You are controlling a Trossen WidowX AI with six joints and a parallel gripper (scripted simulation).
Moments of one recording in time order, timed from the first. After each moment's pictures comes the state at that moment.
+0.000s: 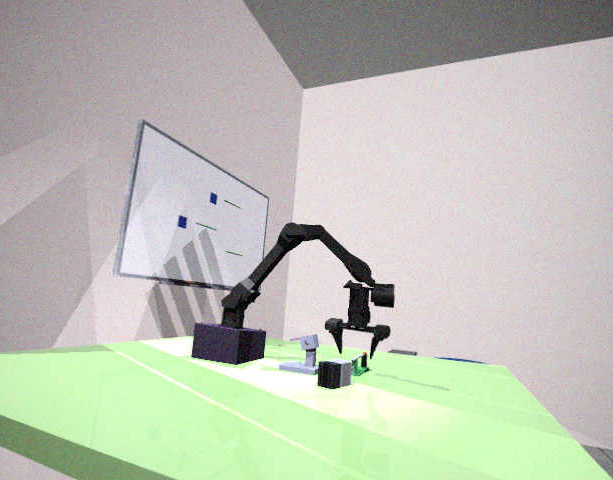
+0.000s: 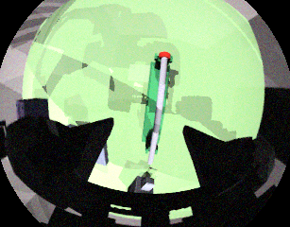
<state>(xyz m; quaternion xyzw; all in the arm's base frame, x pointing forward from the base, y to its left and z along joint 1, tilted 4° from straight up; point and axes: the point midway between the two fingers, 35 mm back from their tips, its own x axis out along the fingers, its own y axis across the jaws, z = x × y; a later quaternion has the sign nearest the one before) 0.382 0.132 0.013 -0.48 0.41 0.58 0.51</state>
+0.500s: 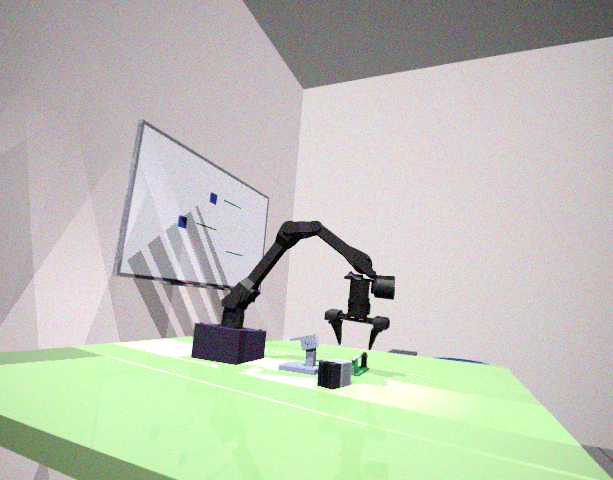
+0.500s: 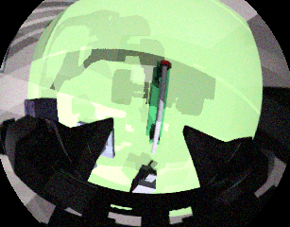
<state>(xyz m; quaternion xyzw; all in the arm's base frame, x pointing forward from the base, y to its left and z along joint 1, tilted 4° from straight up) 0.377 0.129 0.038 -0.47 0.42 0.59 0.51</state>
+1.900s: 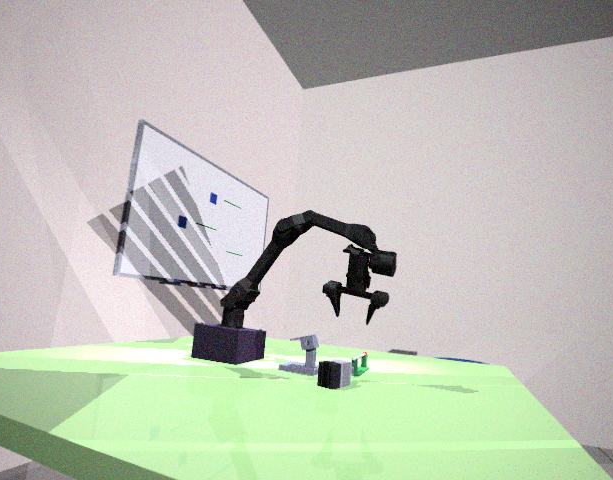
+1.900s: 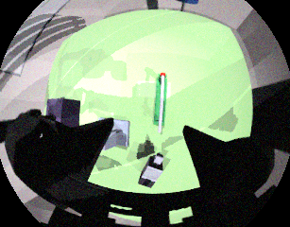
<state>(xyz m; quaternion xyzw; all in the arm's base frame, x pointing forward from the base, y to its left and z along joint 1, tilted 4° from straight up) 0.376 0.090 0.113 -0.39 0.40 0.64 0.53</state>
